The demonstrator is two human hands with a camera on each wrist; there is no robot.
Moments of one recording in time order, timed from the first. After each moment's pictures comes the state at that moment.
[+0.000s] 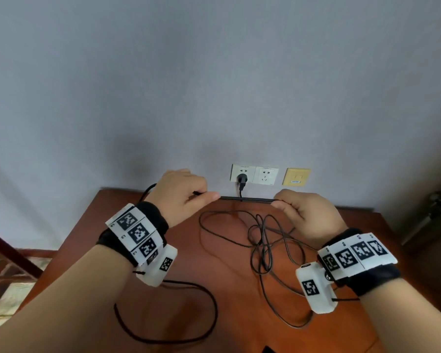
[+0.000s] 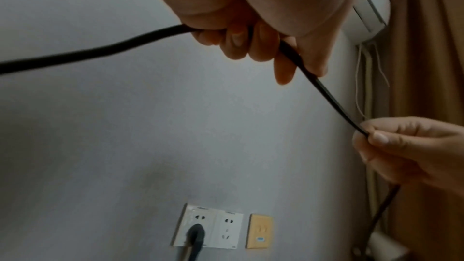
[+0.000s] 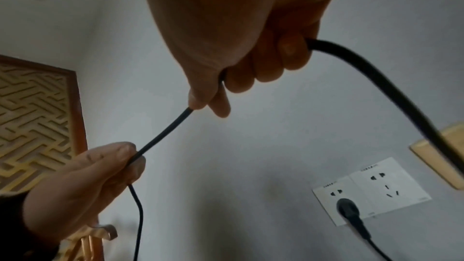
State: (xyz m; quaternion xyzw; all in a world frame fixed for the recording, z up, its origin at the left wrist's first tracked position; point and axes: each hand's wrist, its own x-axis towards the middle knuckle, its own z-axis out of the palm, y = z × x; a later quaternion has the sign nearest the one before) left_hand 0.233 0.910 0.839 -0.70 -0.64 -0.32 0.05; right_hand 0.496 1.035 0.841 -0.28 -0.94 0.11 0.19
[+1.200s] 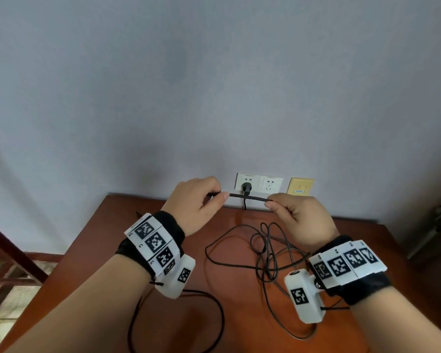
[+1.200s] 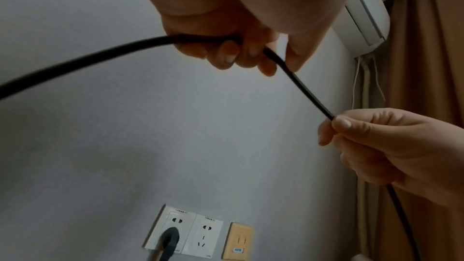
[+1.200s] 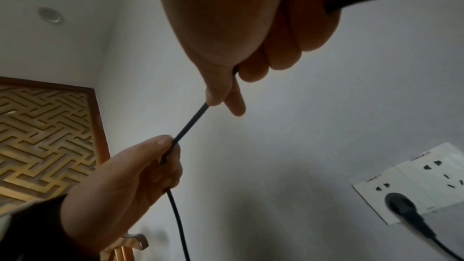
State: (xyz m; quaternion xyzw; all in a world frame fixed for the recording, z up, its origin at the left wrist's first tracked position) left_hand 0.255 0.903 0.846 -0.64 -0.68 -0.36 -0.01; right_hand 0.475 1.023 0.848 -0.27 -0.92 0.14 0.26
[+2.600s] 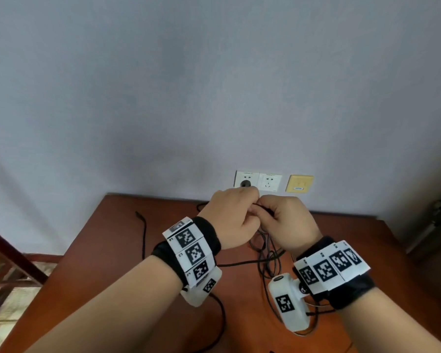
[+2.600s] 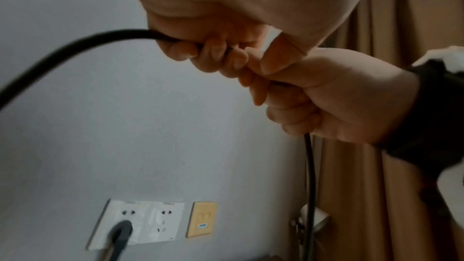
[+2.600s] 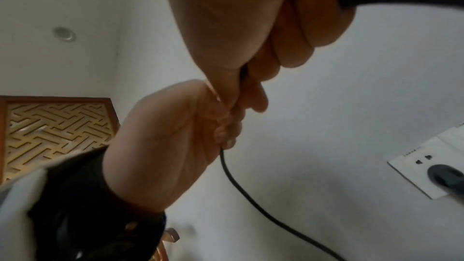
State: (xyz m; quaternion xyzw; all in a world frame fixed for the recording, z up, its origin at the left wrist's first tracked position) left_hand 0.309 0.924 0.851 -0.73 -0.62 -0.28 -0.05; right_hand 0.451 1.000 0.847 -0.27 -0.89 0.24 0.26
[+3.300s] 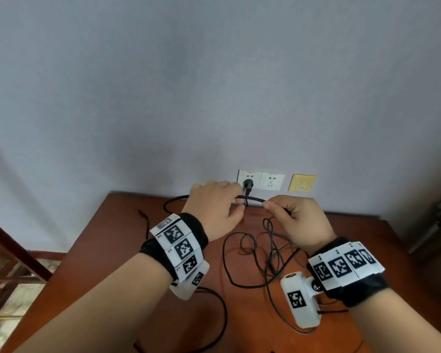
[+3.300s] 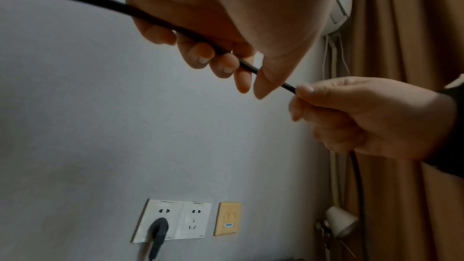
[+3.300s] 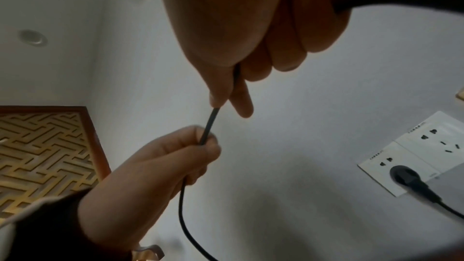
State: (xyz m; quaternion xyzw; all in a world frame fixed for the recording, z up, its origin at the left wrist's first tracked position) left_hand 0.283 0.915 0.844 -0.67 -0.71 -0.21 0.05; right_hand 0.468 1.010 0.840 -0.28 -0.87 0.26 0.29
